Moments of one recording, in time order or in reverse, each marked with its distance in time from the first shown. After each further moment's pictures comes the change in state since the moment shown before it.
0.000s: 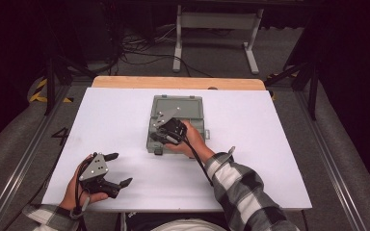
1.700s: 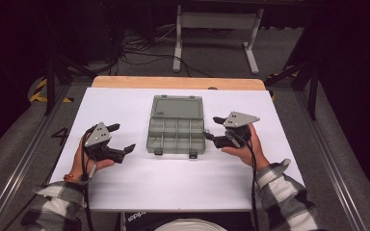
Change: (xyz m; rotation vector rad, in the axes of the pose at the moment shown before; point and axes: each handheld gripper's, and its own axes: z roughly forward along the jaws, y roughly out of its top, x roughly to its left) left arm 0.064 0.045 0.026 -0.078 0.109 -0.025; right arm -0.032 -0.111 -0.140 -0.209 -0.299 0.110
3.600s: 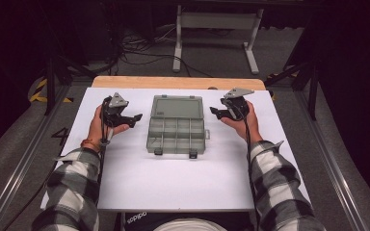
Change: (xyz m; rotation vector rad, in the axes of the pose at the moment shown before) left arm 0.071 0.033 0.081 0.177 0.099 -0.058; right arm -0.086 0.000 0.056 0.130 -0.163 0.161
